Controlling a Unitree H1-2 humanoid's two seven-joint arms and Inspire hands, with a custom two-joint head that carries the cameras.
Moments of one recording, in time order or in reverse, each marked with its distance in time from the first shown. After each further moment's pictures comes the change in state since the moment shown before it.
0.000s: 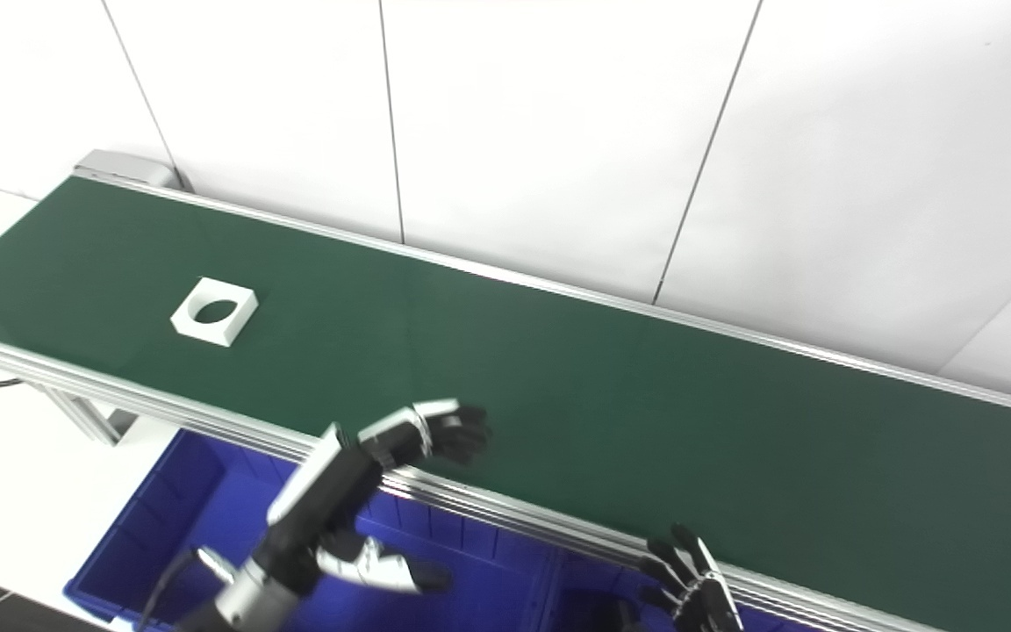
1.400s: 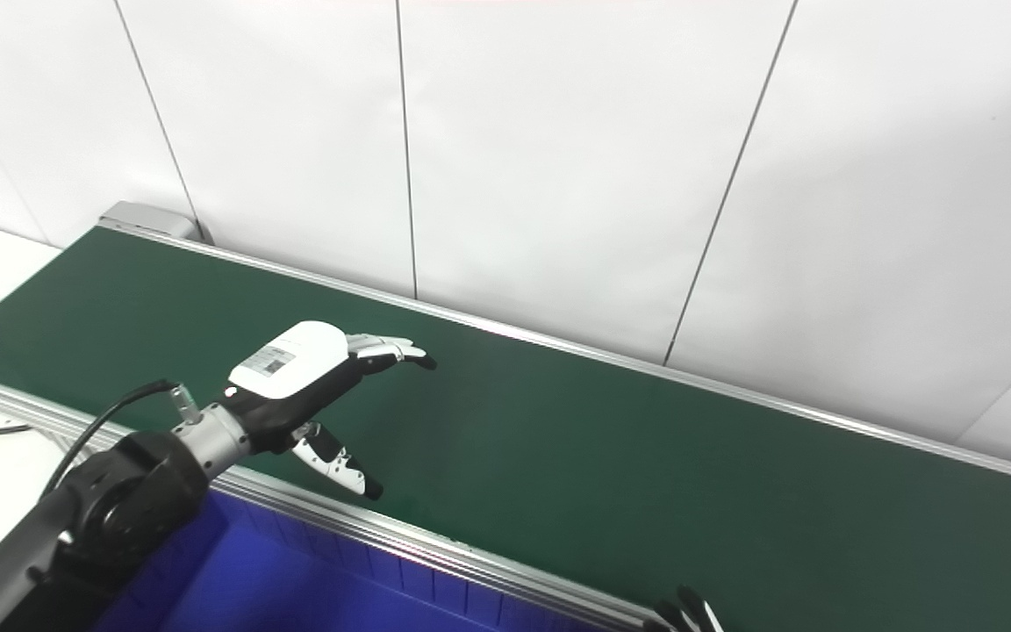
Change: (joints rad) left arm -0.322 0.402 0.100 -0.030 0.615 0.391 -0.289; right arm -0.016 0.019 0.008 0.031 -0.006 -0.006 0.000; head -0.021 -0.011
